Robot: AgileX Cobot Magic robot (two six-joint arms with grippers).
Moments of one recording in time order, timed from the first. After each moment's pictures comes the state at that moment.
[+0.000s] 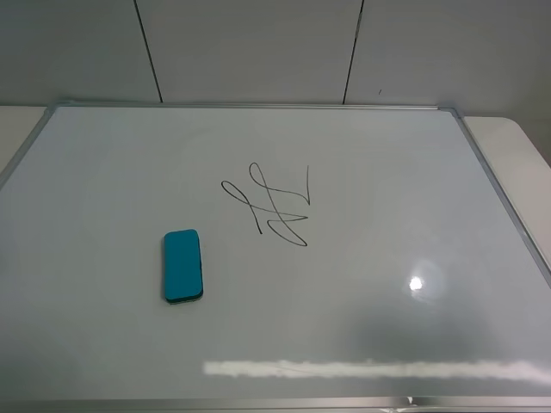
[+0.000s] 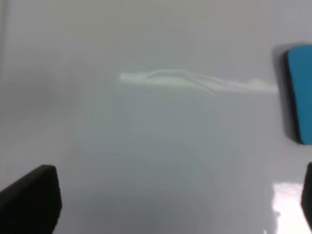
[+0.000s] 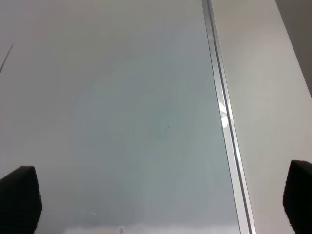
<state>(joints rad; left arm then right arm) -0.03 0.75 -0.71 -0.07 1.04 -0.13 0.05 0.00 -0.51 -0.02 1.07 -0.01</state>
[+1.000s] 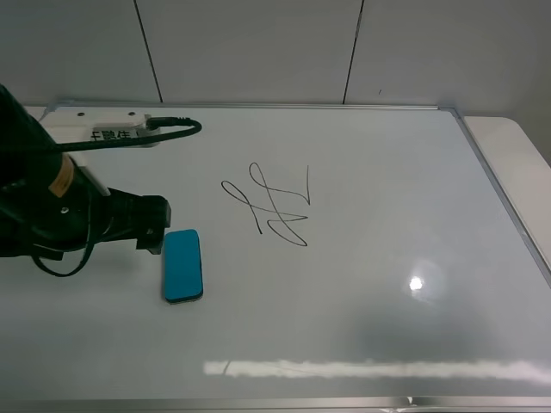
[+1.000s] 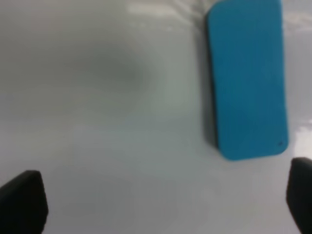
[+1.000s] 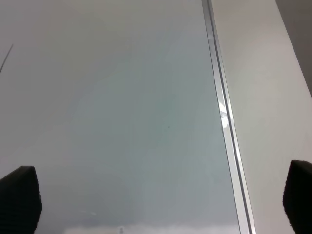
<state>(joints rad) -0.77 1.41 -0.80 0.28 0.84 -1.07 0.05 0.00 -0.51 -0.02 1.07 -0.01</state>
